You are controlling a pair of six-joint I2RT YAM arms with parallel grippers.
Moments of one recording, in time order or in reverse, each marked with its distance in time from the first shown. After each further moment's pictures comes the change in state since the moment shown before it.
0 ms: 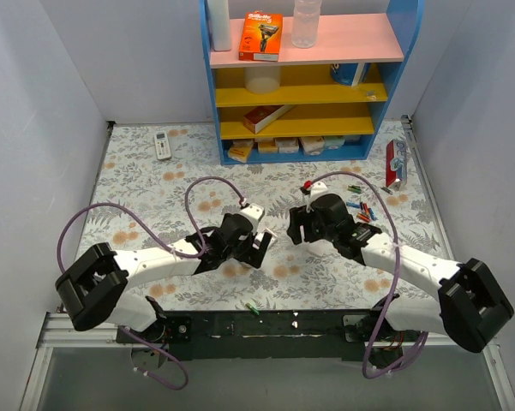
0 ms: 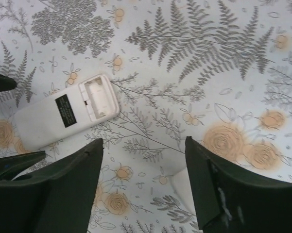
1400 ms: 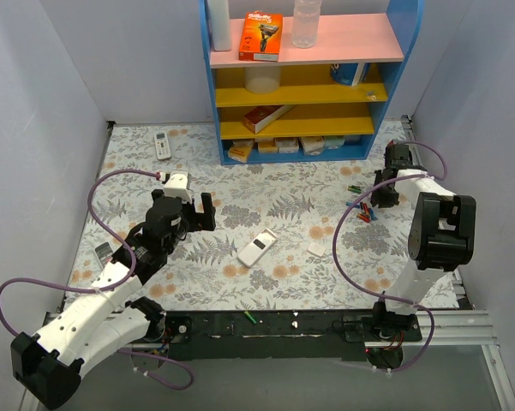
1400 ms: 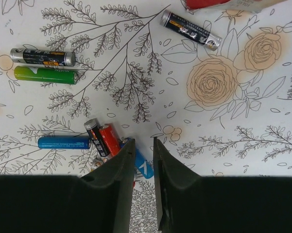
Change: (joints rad) left arm 0.355 -0.583 0.014 -0.213 -0.121 0.039; right arm -0.789 0.509 0.510 -0.460 0.054 -0.116
